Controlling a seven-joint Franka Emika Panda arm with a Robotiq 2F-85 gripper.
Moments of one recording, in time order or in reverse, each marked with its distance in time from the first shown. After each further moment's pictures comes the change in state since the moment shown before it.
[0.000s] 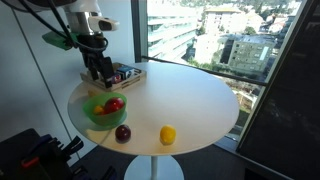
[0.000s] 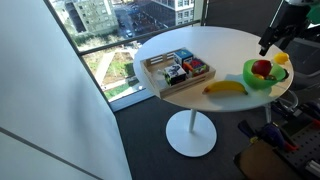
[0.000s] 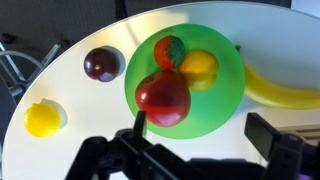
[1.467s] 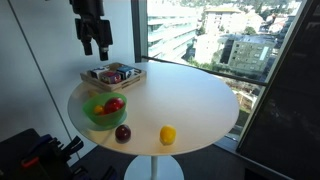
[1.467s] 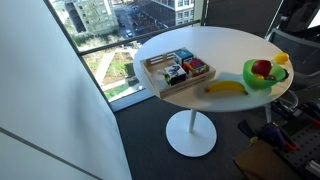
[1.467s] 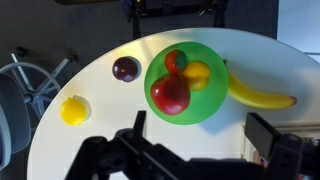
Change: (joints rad) arm -0.021 -0.076 -0.020 0.225 0.008 -0.407 -0.089
